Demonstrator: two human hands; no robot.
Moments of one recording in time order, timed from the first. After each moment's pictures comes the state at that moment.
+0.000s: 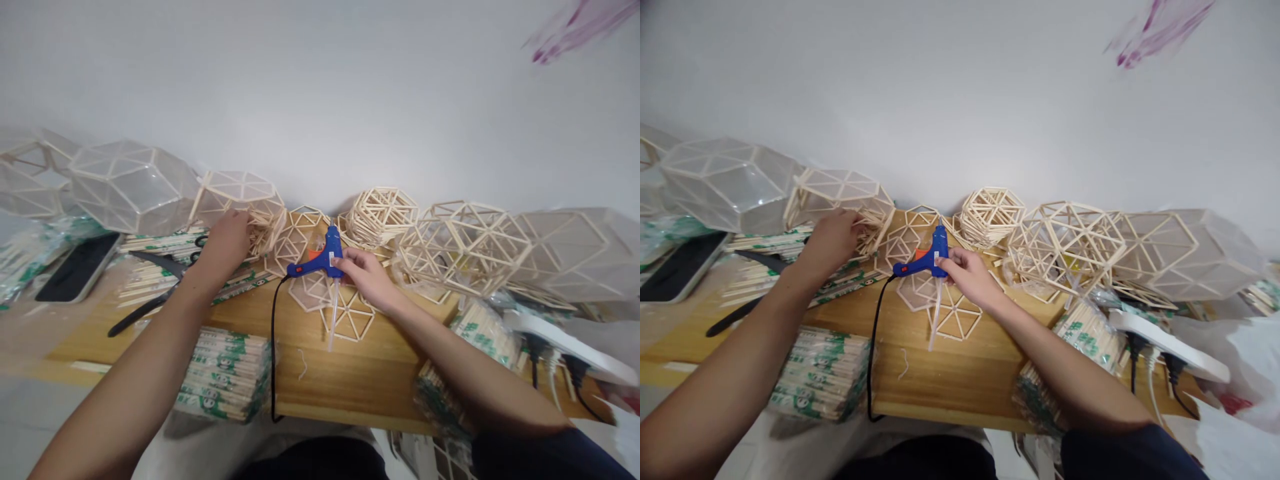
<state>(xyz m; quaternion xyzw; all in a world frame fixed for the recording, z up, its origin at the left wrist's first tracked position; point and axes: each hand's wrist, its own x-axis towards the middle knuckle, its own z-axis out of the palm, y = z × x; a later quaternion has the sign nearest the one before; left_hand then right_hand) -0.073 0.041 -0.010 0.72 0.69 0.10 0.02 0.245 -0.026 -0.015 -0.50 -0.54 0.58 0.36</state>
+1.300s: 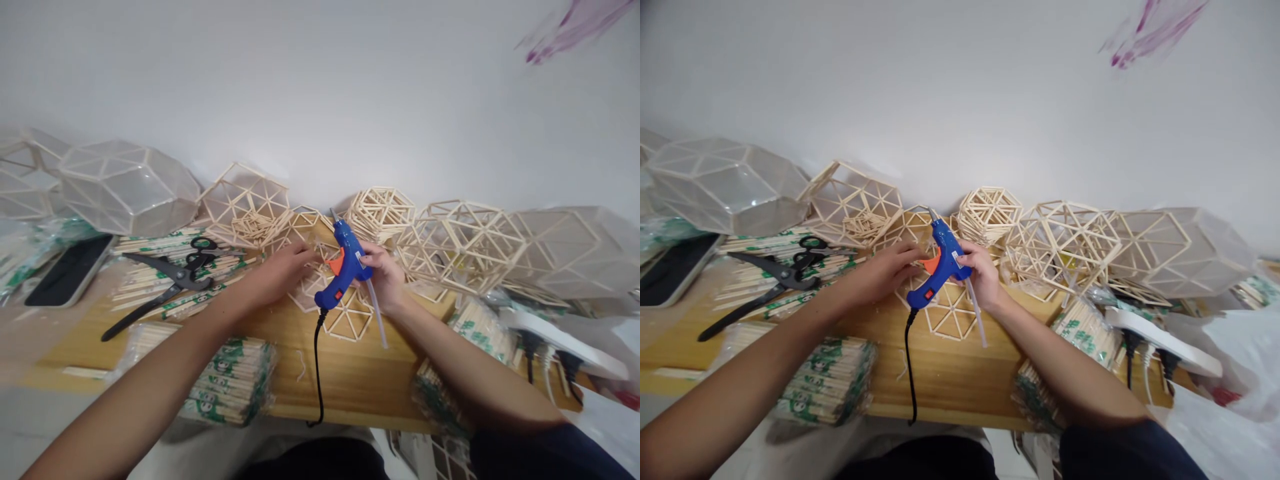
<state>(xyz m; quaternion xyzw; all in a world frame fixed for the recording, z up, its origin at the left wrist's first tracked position) -0.009 -0.001 -0.029 0.87 0.35 0.22 0.25 0.249 -0.032 0.001 -0.46 -0.45 0.61 0.46</state>
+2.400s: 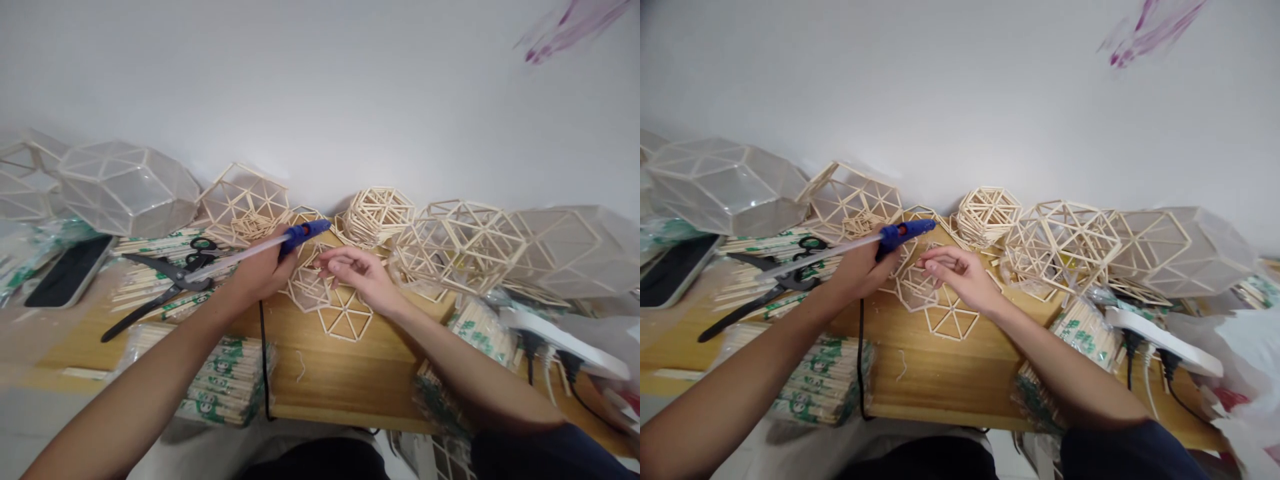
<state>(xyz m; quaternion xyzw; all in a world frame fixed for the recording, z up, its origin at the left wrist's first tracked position) -0.018 -0.006 -0.013 0.79 0.49 0.33 0.17 0.251 -0.033 -0.014 -0.35 -0.62 0.56 0.42</state>
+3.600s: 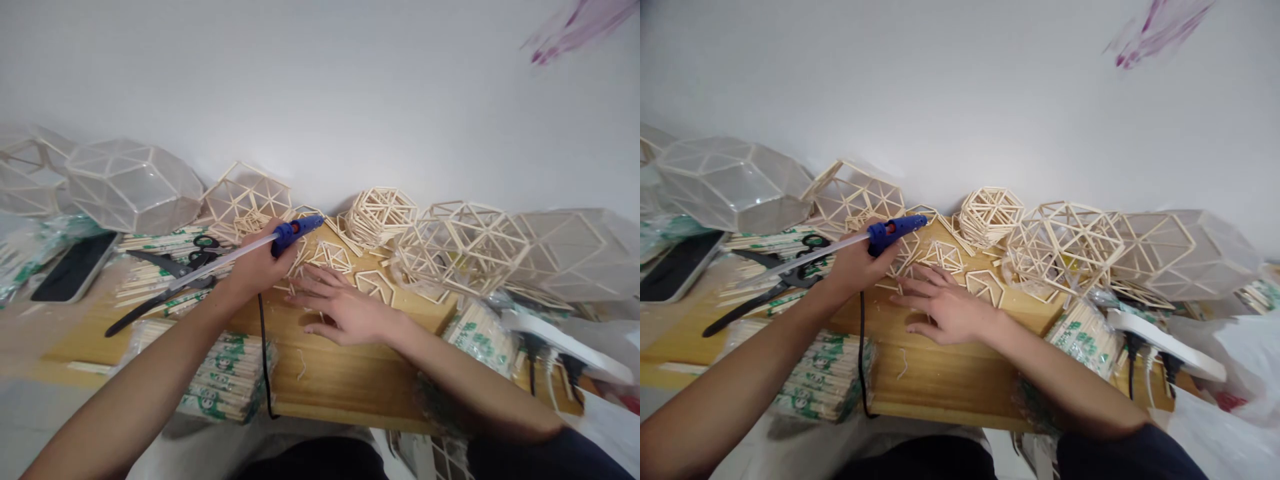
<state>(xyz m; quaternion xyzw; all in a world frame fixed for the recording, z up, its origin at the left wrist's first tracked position) -0.021 -0.007 -0.006 0.75 0.54 0.35 0.12 0.244 -0.056 -0.017 -0.24 -0.94 0.23 0.10</state>
